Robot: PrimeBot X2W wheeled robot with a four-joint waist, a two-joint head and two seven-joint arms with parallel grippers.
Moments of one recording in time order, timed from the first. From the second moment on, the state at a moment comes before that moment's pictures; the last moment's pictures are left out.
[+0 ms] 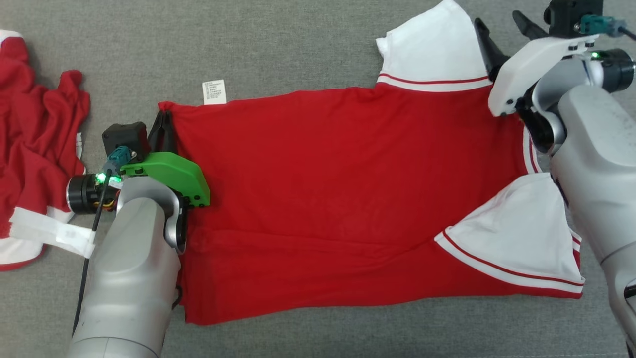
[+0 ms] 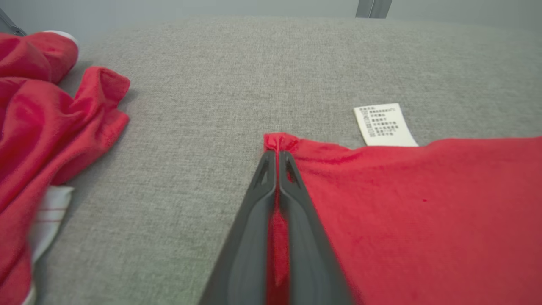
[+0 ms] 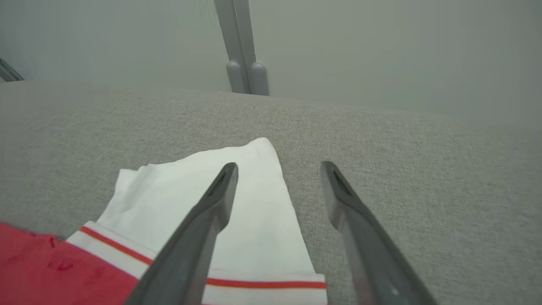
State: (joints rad) left arm -0.77 0.06 -0.13 0.98 -0.24 0.02 -0.26; right arm -1.00 -0.27 0.37 0.86 0.46 0.13 -0.02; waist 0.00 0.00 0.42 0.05
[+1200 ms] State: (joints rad) left arm -0.85 0.05 -0.27 0.74 -0.32 0.07 -0.26; right arm -1.34 -0.37 0.50 1.20 0.47 0.13 -0.22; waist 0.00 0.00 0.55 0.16
